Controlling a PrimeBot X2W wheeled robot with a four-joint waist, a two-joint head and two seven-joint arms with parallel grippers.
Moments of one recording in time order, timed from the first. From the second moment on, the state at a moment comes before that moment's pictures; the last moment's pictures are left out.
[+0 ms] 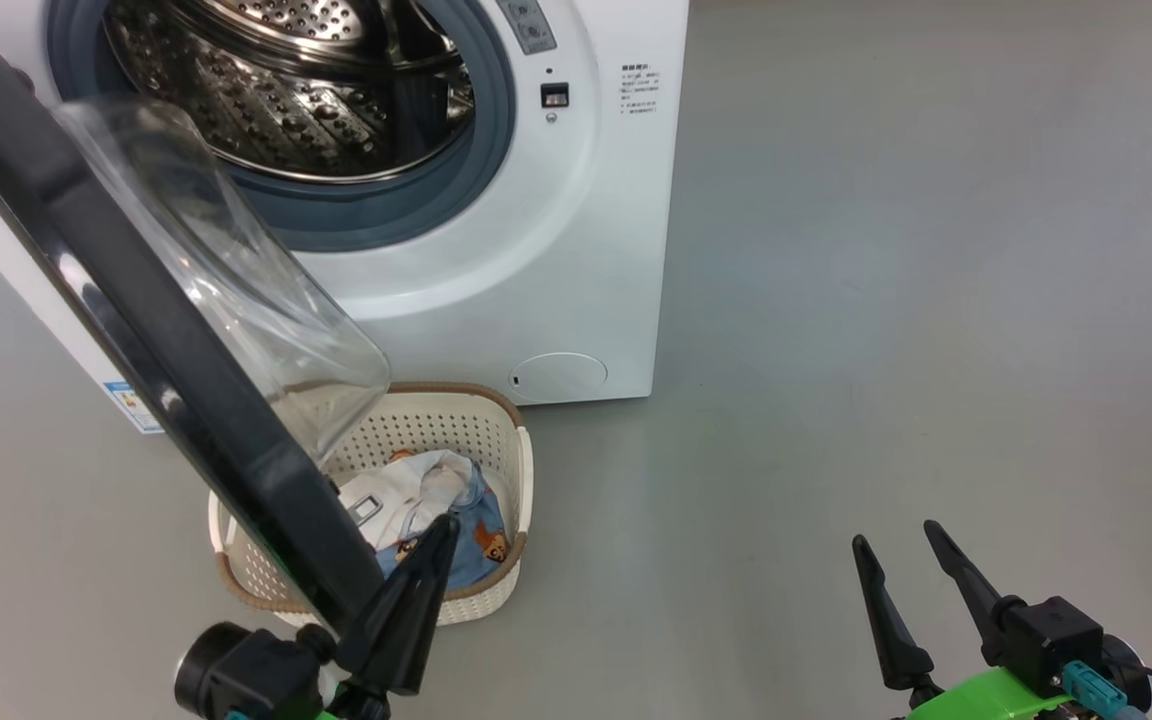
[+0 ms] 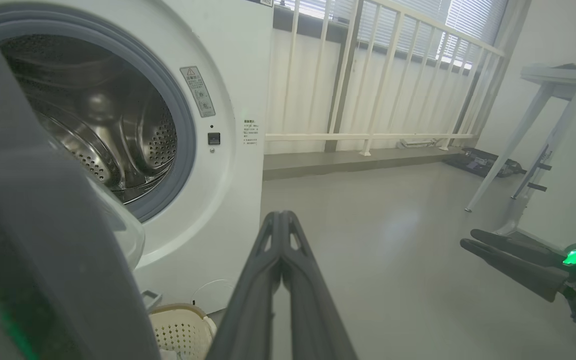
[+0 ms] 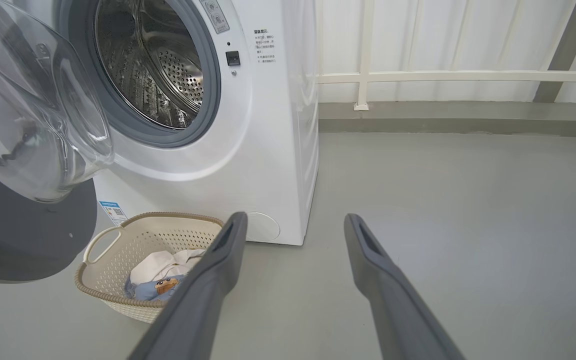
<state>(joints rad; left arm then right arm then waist) -0.04 0.21 -0.42 -0.11 -0.36 -0.13 -0.26 0.00 -0.05 0.01 0.18 0.11 0.13 -0.25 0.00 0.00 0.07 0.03</state>
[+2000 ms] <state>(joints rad) -0.05 0.15 -0.28 0.10 -0.43 -0.14 -0.26 -0.02 -0.05 0.01 0.22 0.13 0.13 -0.25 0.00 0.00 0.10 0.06</state>
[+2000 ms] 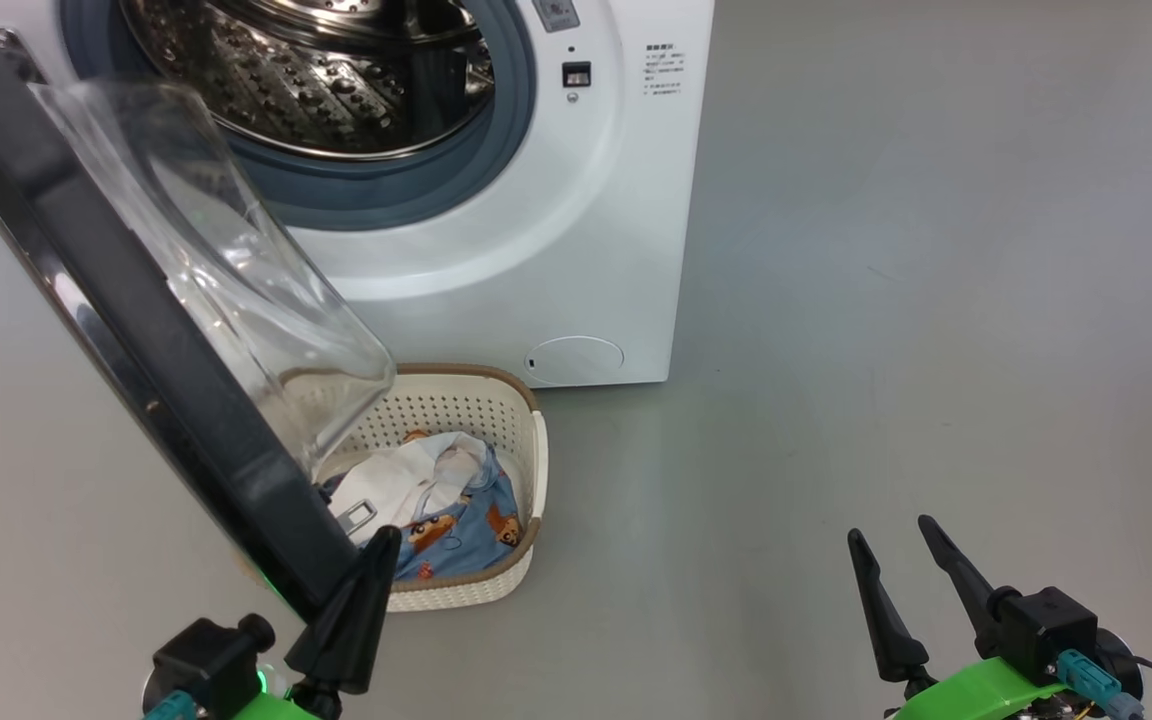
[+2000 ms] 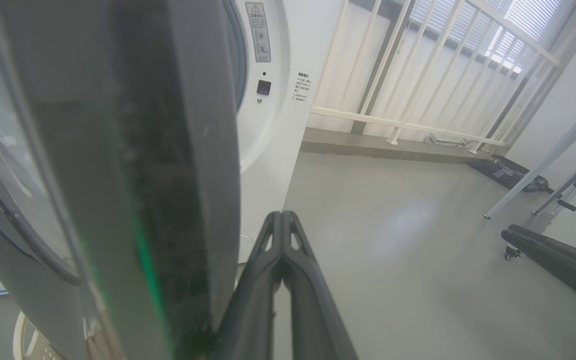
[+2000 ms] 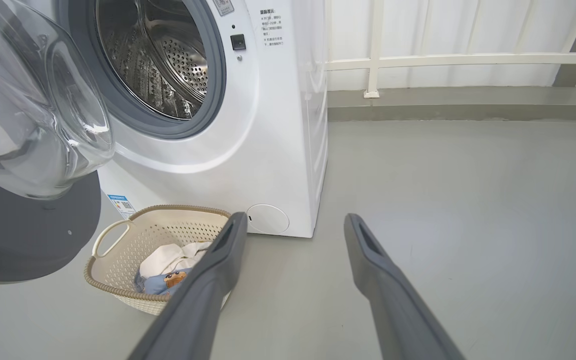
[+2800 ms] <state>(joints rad) 0.00 0.14 -0.23 0.00 -0.43 -0.14 -0.26 -0.02 -0.05 0.01 0.23 0.14 0.13 -0.25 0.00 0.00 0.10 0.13</state>
